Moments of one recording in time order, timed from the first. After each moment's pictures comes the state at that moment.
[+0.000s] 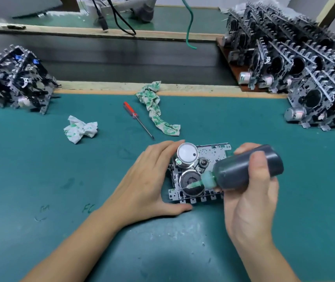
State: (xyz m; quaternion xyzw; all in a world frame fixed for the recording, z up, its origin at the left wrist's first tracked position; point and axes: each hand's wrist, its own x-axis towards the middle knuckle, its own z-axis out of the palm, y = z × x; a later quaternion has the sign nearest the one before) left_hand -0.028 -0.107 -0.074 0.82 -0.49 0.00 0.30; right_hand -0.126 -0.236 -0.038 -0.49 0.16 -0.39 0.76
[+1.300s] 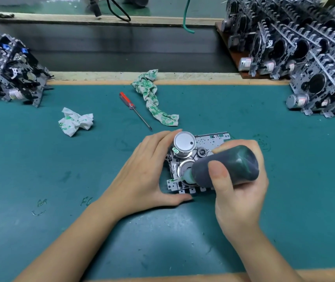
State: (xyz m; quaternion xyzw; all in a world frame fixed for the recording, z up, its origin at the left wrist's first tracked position) left_hand -0.028 -0.108 -0.074 0.82 -0.48 -0.02 0.31; right_hand -0.130 -0.234 -0.054 -0.69 0.03 -0.42 0.58
